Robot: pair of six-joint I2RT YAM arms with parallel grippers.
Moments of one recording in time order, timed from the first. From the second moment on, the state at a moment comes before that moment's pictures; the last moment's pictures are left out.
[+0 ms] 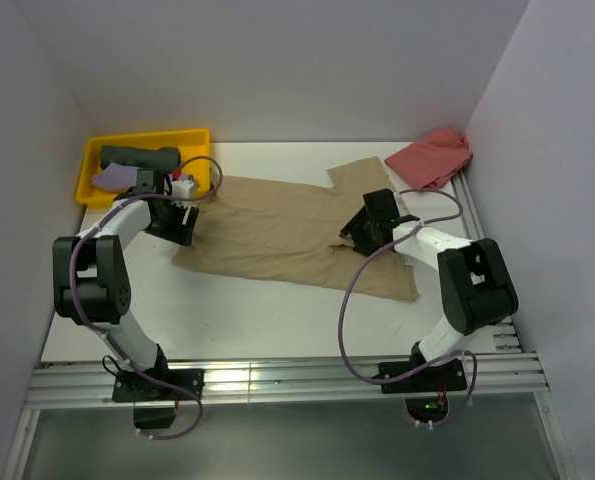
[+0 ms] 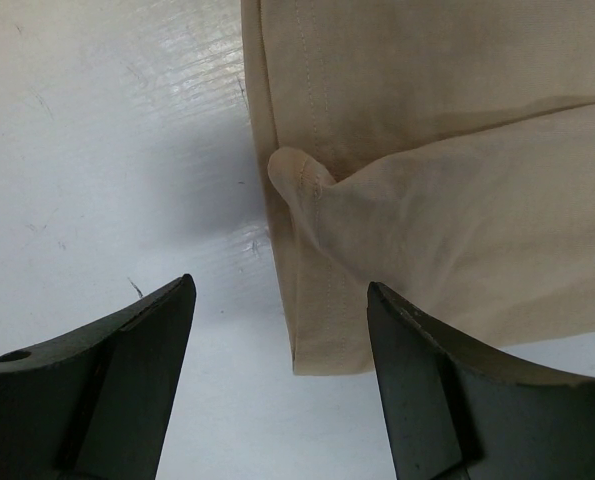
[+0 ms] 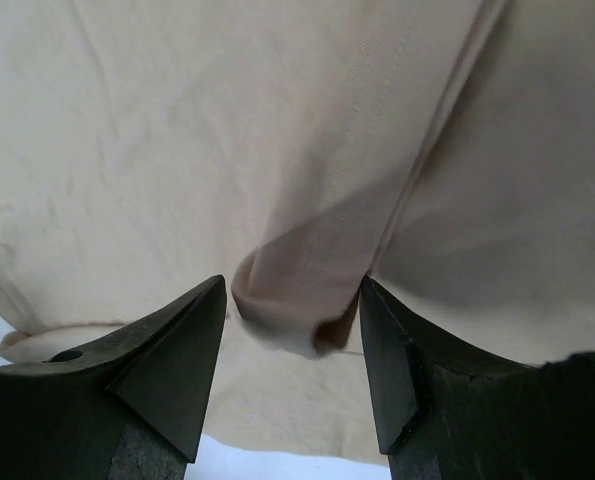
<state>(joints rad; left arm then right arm) 0.01 1.72 1.16 -0.55 0.14 0.33 0.28 1.60 0.87 -0.22 0.01 1.04</state>
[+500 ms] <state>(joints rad) 0.01 1.72 1.16 -0.55 0.14 0.33 0.28 1.78 1.11 -0.23 0.01 1.01</state>
